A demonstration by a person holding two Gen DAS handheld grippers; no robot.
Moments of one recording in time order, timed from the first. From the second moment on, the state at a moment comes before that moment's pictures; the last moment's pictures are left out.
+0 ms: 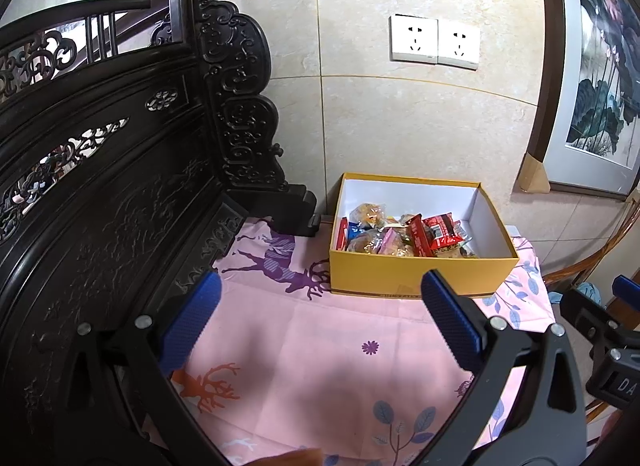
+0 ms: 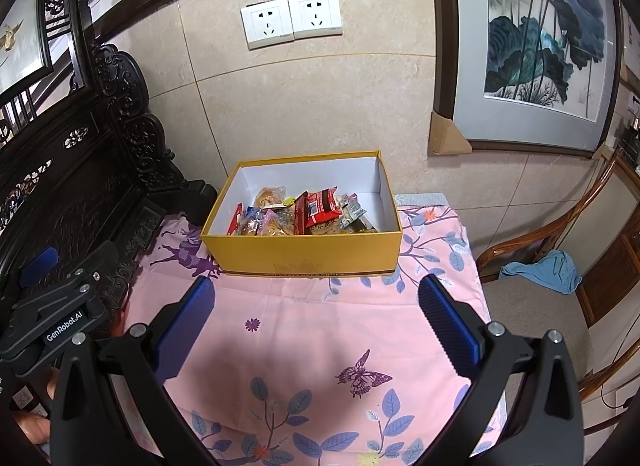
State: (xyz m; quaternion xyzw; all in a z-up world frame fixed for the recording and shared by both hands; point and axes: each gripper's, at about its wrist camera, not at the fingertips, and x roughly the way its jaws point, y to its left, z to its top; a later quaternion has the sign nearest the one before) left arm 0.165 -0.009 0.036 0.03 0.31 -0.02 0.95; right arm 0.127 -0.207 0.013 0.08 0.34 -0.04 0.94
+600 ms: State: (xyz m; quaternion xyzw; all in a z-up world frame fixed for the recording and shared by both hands) left arm 0.160 -0.012 0.037 0.04 0.30 -0.01 0.95; right arm 0.126 -0.208 0.014 0.08 0.34 -0.04 0.93
